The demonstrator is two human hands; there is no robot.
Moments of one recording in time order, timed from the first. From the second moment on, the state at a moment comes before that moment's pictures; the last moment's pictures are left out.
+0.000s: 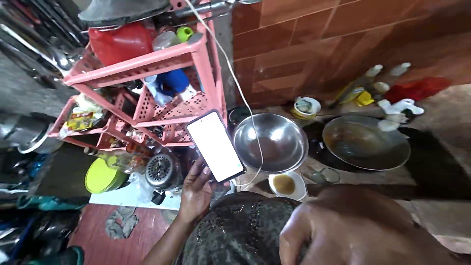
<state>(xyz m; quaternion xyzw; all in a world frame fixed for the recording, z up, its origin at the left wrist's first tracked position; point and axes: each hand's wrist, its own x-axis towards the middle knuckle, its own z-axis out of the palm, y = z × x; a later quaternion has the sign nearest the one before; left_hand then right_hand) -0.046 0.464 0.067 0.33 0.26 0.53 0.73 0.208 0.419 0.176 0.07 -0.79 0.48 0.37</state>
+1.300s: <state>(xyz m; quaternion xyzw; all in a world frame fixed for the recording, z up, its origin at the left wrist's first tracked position) -0.052 0.450 0.065 0.32 0.23 0.56 0.73 0.178 0.470 0.061 -0.31 -0.81 -0.02 0.51</state>
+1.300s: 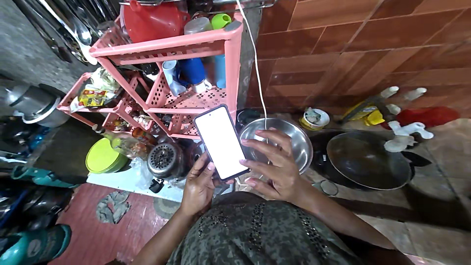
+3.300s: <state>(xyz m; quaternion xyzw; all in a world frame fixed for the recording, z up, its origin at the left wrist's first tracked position) -0.050 0.438 0.067 0.30 0.25 0.59 0.71 0.181 0.469 0.061 -0.32 -0.81 -0.03 0.49</state>
